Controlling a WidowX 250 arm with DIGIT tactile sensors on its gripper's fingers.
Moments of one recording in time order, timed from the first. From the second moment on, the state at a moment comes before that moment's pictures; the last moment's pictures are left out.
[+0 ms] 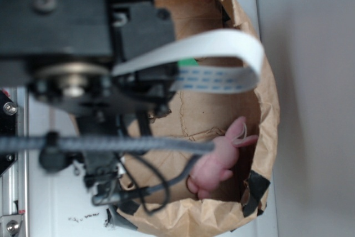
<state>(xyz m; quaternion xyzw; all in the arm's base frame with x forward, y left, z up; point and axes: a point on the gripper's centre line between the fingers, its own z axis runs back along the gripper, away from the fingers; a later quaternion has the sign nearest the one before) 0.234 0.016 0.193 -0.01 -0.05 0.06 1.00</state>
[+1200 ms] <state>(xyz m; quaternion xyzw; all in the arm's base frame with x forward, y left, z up) 0.281 0.052 0.154 -0.10 -0.09 0.27 0.95</state>
